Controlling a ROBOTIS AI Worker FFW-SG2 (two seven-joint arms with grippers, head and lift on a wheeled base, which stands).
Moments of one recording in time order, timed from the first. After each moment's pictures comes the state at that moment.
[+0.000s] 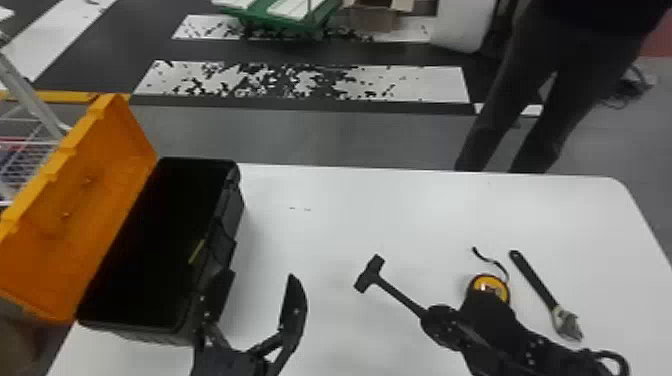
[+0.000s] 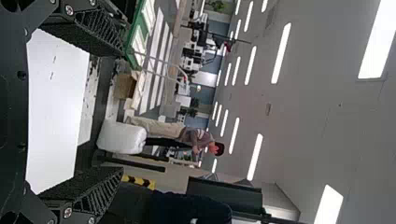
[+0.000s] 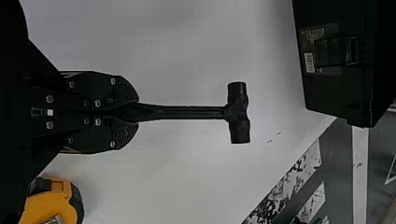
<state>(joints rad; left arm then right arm) 0.65 0.27 -0.34 -1.68 0.21 -0.76 0.12 0.56 -0.10 0.13 -2.07 0.74 0.40 0.84</state>
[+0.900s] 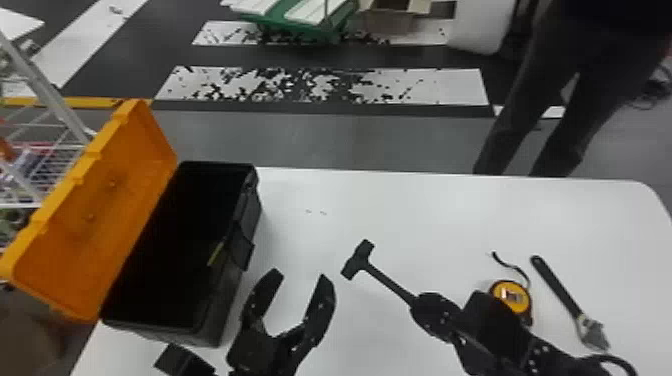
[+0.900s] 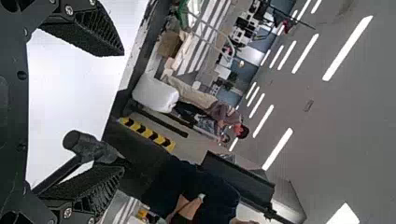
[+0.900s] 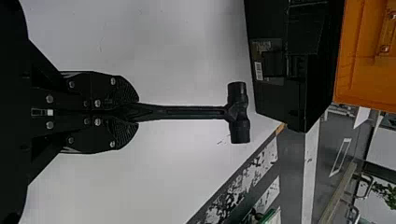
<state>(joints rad) 0.58 0.27 -0.34 -1.66 0.60 -0.54 -0.22 0.56 -0.10 0.19 -2.10 0.67 0.32 0.77</state>
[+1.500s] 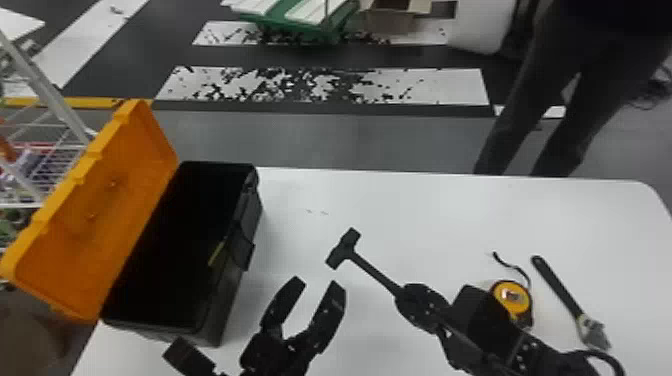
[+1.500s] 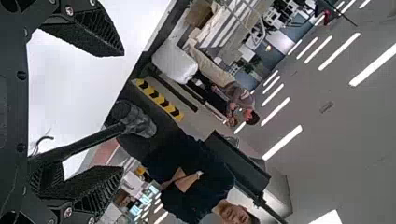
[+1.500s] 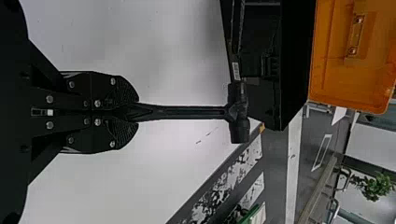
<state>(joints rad) 0.58 0.27 -0.33 -1.68 0.81 -0.40 -0.41 0.55 -0.09 0.23 -2.12 0.65 0.32 0.74</state>
